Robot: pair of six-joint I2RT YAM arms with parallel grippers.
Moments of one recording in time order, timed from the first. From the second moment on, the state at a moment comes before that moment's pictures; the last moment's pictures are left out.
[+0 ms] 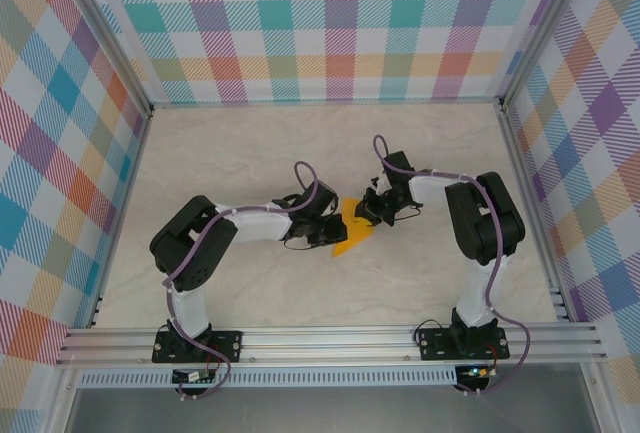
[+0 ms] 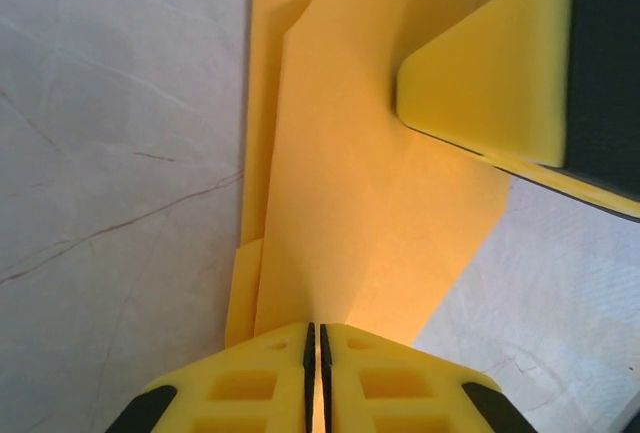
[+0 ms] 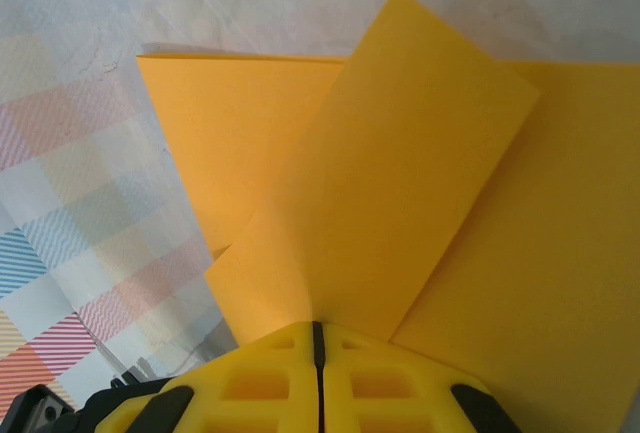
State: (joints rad) left arm -0.77 1.86 1.03 -0.15 0.30 -0.86; right arm 0.36 1.93 1.07 -0.39 -0.66 0.70
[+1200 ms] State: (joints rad) left arm -0.82 1.81 0.94 -0.11 0.28 -0.92; right arm 0.36 1.95 1.09 -0.41 -0.67 0.70
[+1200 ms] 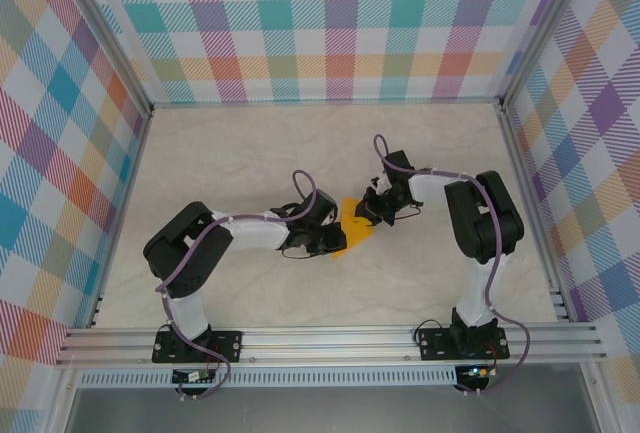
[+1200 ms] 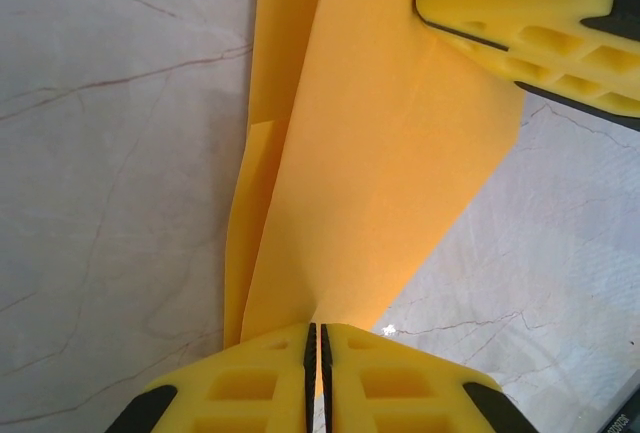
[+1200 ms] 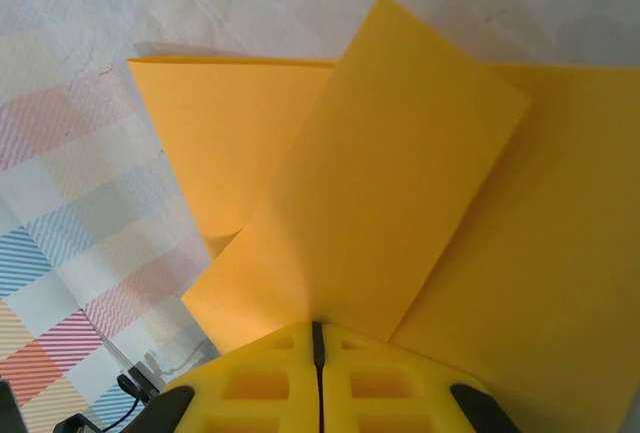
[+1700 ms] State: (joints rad) left arm -0.82 1.80 0.90 -0.05 0.28 -0.95; right arm 0.36 1.95 1.09 -0.41 -0.68 0.71
